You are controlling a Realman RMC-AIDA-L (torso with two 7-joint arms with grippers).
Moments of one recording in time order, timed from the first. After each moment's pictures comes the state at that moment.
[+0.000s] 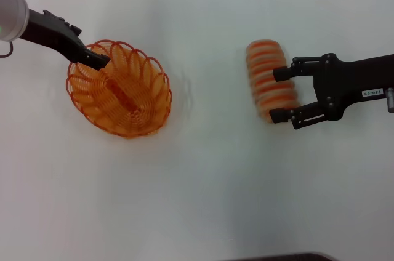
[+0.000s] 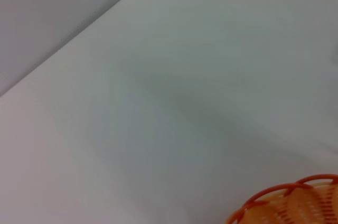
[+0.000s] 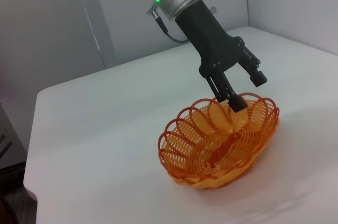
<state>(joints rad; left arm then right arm) -0.78 -2.06 1.01 0.87 2.59 1.24 -2.03 0.54 2.04 -0.57 -0.73 -2.27 -1.76 1.32</state>
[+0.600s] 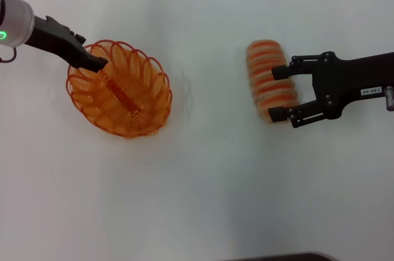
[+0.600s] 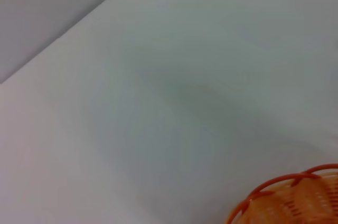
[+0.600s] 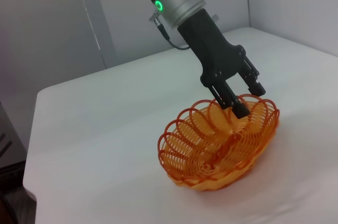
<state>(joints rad) -0.79 -2.08 1.01 0.83 2.63 1.20 -2.03 0.55 2.04 -0.57 -0.73 -2.27 -1.76 1.32</state>
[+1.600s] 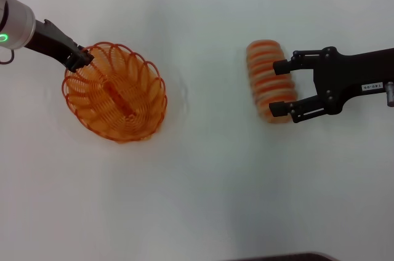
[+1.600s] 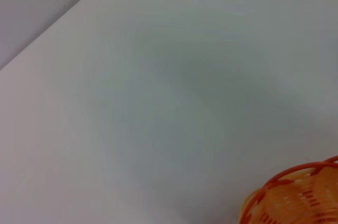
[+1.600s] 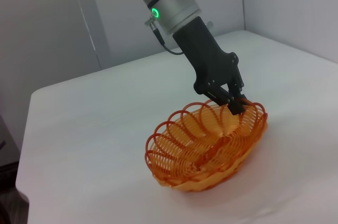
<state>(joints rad) -0.80 -2.09 1.01 0.81 2.70 1.19 -2.04 0.55 2.04 -0.56 -0.74 -2.27 -1.76 1.32</state>
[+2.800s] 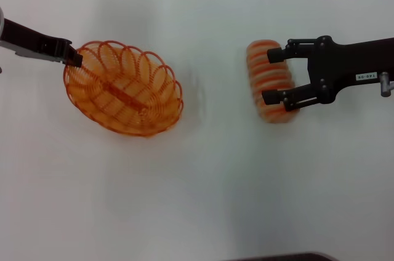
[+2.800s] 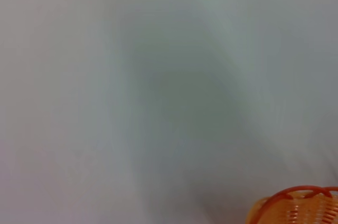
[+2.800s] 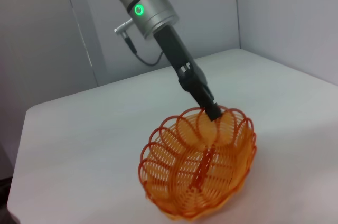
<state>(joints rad) -0.80 -2.06 0.79 0.86 2.68 1.42 -2.48 0.57 2.05 -0.56 -0.74 -2.23 -1.75 1.33</state>
